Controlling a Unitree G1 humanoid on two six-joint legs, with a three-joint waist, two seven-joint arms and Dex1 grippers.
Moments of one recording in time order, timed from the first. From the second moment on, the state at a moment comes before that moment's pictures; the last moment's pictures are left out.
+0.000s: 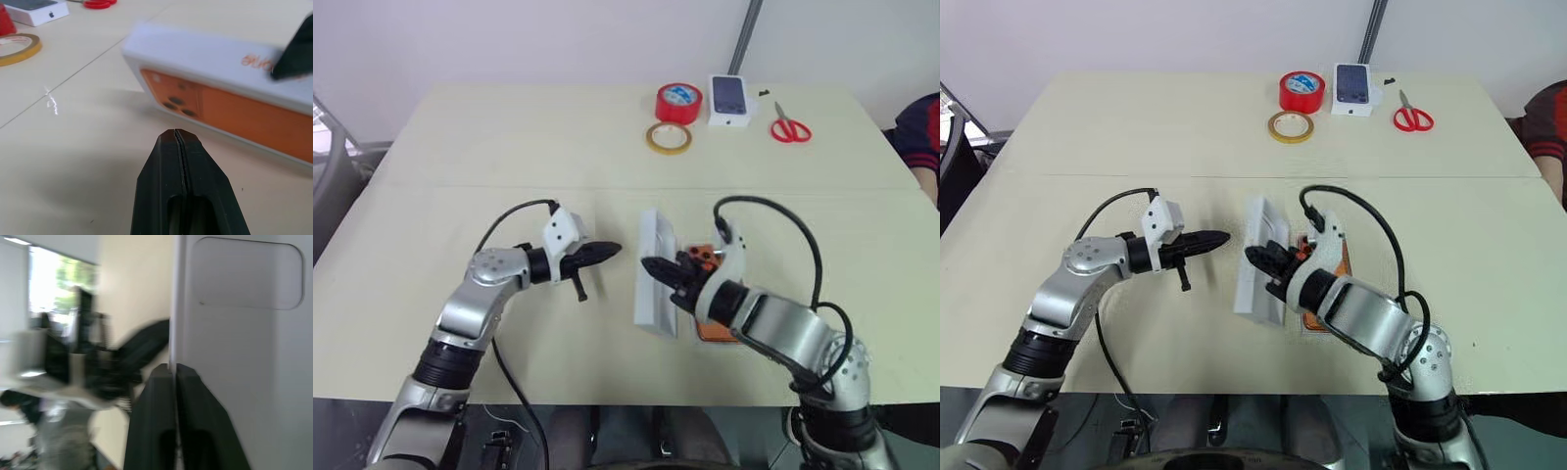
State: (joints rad) left arm -0.39 0.47 -0.18 -0.09 -0.29 0.30 -0.91; right arm -0.18 -0.38 0.03 -0.59 1.95 0.74 -0.85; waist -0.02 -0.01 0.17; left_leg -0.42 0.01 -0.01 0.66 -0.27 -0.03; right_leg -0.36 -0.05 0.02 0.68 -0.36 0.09
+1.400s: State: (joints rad) left arm -0.55 0.30 -0.43 0.07 -0.10 0.30 -0.95; right arm -0.29 -1.16 0.11 -0.62 0.77 1.10 0.27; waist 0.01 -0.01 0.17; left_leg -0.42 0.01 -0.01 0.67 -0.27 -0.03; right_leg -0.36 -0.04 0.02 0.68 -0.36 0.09
